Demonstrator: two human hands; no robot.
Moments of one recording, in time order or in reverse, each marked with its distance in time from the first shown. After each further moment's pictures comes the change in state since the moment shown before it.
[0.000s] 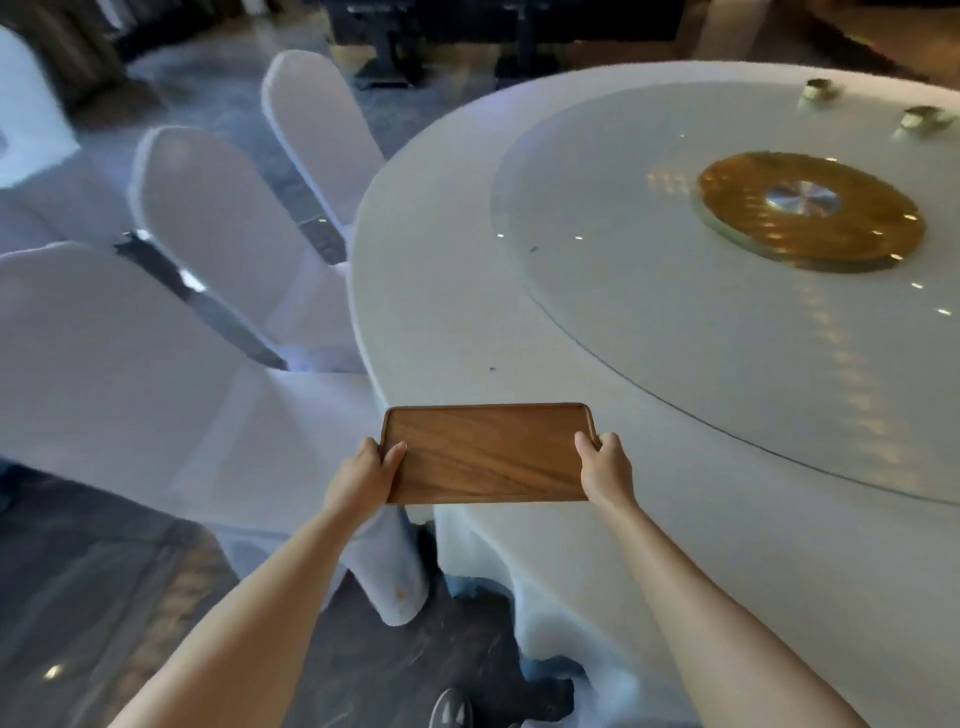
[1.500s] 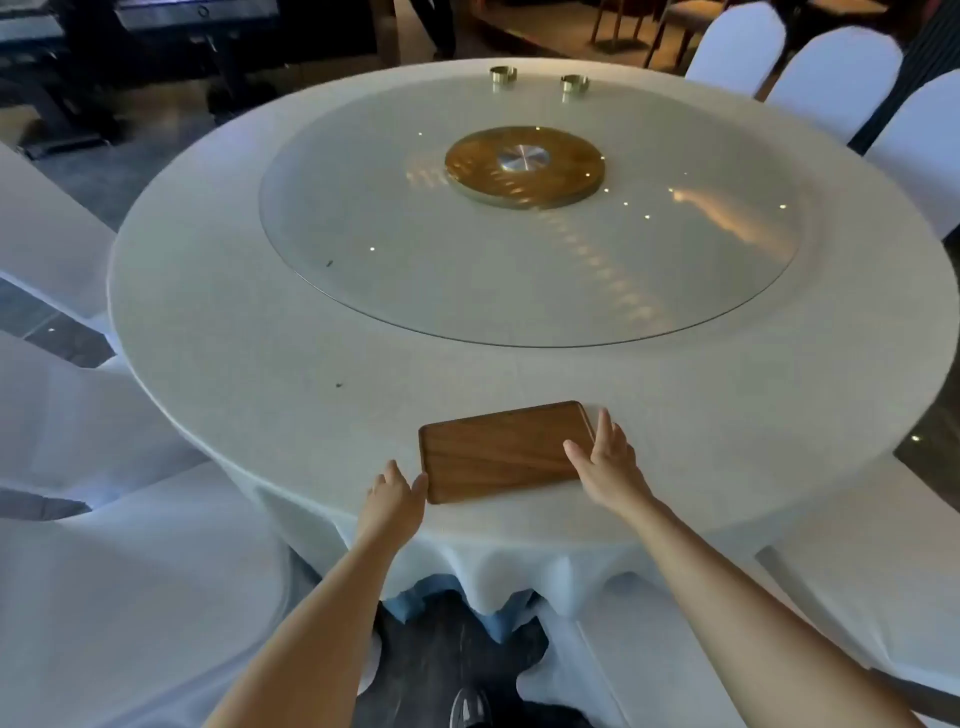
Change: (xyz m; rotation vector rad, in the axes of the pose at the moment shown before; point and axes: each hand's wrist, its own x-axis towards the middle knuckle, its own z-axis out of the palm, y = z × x) left_hand -0.050 0.069 0.077 0.168 -0.388 0.318; right_hand -0.098 0.088 -0.089 -0.309 0.172 0.202
